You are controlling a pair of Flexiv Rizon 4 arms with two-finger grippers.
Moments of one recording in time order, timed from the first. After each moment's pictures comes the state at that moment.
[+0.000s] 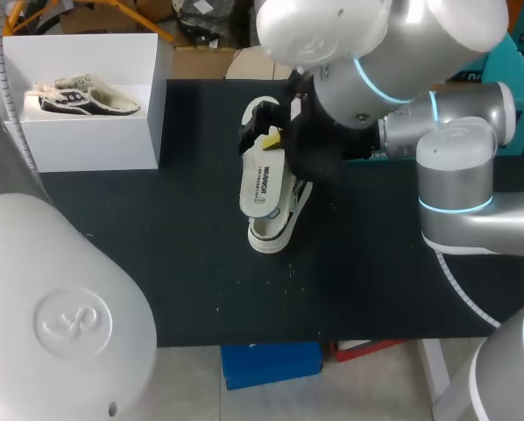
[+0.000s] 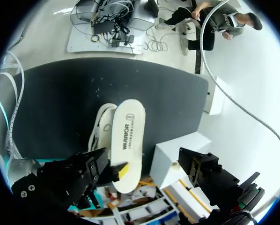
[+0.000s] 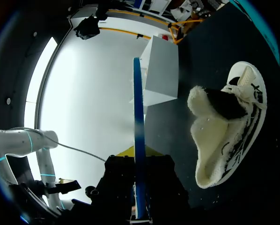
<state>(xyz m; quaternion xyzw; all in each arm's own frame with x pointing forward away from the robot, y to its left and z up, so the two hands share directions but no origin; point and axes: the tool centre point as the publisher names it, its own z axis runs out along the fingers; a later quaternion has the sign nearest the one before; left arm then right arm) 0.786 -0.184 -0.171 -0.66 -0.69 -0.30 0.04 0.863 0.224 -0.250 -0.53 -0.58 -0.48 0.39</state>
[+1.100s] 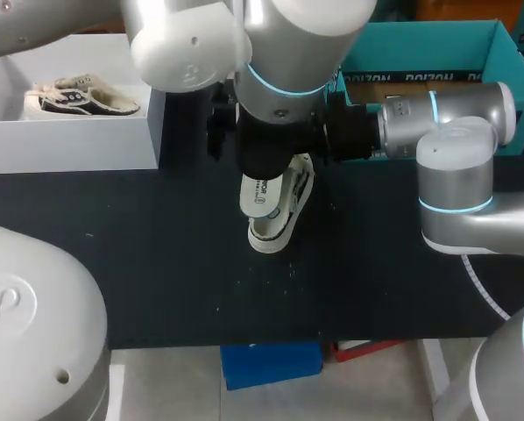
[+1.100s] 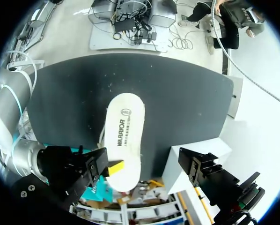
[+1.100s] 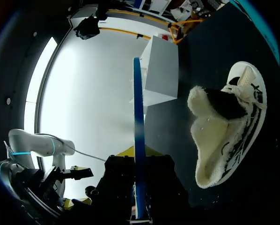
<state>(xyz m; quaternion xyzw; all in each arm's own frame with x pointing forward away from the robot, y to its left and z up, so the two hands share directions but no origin) 0.796 -0.152 -0.180 -0.67 -0.71 -0.20 -0.07 0.863 0.224 -0.250 -0.53 -0.58 -0.48 0.39</state>
